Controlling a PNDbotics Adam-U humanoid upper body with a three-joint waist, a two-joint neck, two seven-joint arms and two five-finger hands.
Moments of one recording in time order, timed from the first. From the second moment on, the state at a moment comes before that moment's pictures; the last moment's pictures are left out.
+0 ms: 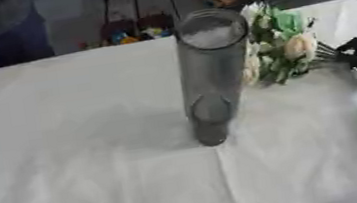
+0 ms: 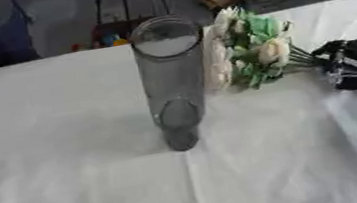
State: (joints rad) left arm -0.31 0.20 -0.09 -1.73 0.09 -0.28 0.09; right arm -0.77 -0.82 -0.17 -0.32 1.39 -0.78 -0.37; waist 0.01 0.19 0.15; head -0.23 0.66
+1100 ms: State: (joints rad) left arm -0.31 0.20 -0.09 -1.72 0.09 -0.29 0.09; right arm -0.77 -0.81 -0.18 -0.31 1.49 -0.64 -0.49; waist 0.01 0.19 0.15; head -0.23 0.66
